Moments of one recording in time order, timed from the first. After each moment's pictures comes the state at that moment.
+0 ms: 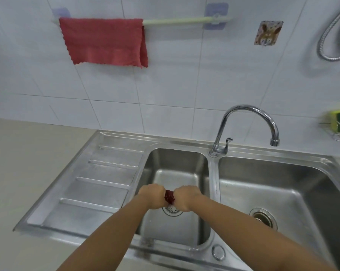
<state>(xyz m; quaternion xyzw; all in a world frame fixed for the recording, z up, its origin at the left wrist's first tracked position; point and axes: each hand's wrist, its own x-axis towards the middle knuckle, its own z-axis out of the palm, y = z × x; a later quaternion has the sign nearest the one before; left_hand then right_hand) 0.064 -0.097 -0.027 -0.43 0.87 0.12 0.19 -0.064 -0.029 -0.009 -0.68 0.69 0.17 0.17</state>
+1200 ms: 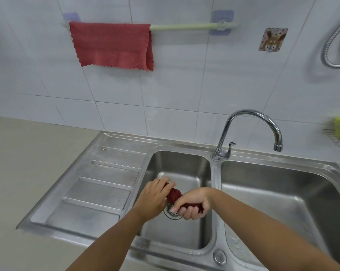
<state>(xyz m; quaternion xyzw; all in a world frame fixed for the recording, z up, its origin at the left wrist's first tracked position) 0.092 -0.085 -0.049 -0.26 0.94 -0.04 -0.21 -0.092 -0.031 0.017 -0.28 0.51 0.03 0.82</state>
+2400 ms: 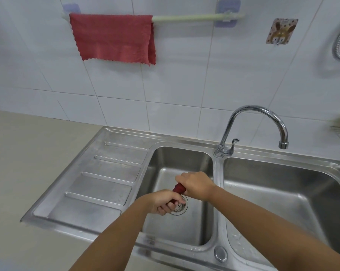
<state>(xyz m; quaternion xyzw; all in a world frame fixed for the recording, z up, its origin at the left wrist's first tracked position) 0.061 -0.078 -0.010 -0.44 0.54 0.71 0.13 -0.105 -0.038 0.002 -0.82 0.58 0.01 0.02</state>
